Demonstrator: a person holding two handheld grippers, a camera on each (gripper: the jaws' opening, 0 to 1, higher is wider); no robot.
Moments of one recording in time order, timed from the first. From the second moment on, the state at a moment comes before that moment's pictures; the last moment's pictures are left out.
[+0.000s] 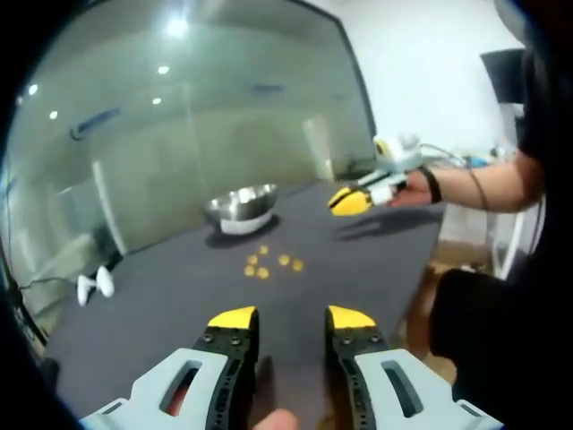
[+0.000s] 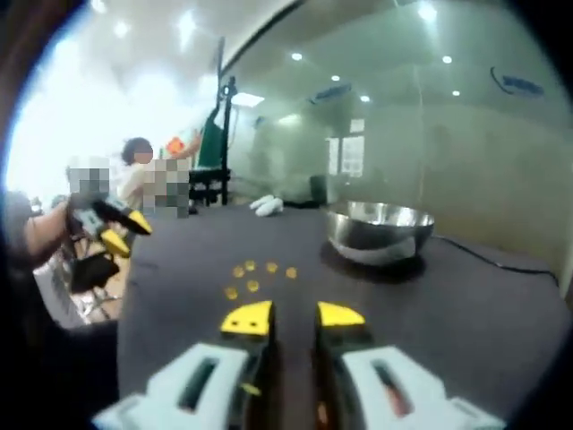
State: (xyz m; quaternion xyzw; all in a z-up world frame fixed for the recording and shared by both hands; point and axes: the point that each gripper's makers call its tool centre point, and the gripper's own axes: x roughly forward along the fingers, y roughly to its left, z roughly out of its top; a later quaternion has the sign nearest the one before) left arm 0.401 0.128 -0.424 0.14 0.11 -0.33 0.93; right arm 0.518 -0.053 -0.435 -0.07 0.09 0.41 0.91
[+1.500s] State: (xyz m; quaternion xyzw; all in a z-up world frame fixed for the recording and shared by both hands) left arm 0.398 0.152 -0.425 0.14 0.12 -0.31 0.93; right arm 0.603 0.057 -0.480 -0.11 0.15 0.44 0.88
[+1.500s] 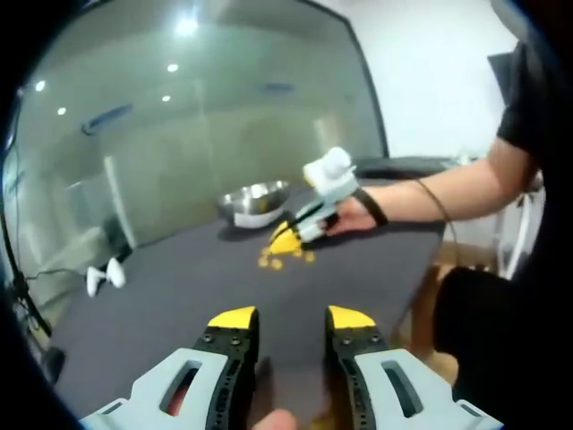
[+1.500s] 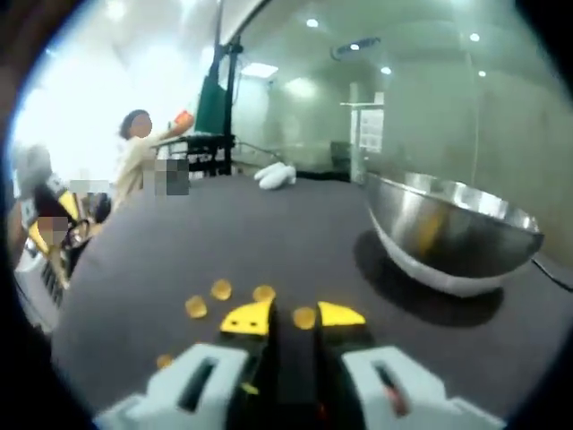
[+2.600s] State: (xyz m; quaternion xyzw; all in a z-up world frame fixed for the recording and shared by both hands) left arm 0.396 0.167 -0.422 0.14 0.11 -0.29 0.94; right arm 0.614 0.028 -0.423 -0.05 0.10 0.40 0.91
